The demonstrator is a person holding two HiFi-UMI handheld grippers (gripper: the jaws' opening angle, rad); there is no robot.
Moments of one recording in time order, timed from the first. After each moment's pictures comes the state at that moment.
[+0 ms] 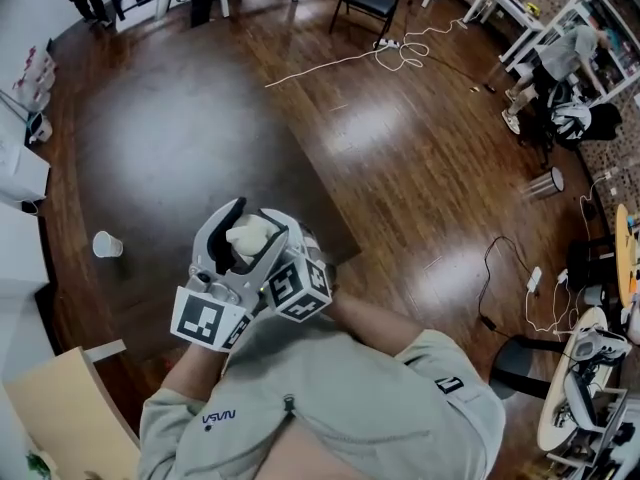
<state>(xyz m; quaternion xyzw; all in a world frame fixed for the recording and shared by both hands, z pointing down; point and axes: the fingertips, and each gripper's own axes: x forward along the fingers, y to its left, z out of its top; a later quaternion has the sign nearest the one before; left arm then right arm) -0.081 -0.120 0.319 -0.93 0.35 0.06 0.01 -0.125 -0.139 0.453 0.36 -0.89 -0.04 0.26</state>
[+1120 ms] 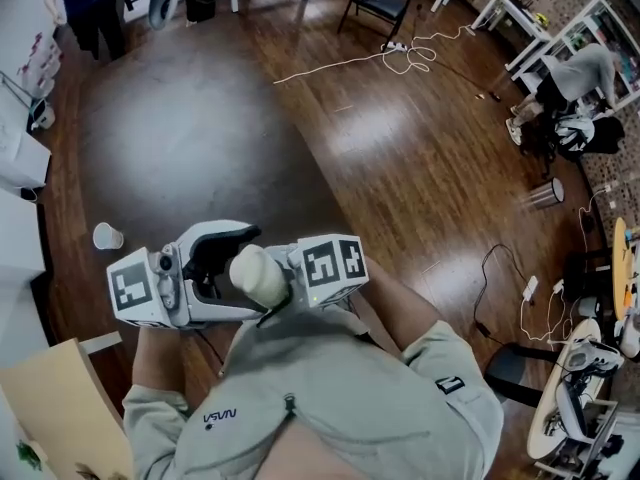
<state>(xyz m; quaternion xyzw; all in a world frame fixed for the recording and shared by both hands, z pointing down) -0.103 -0.044 0.271 -0.99 -0.06 0.12 -0.07 -0.149 0.009 0.413 -0.22 -0.95 0.08 0.21</state>
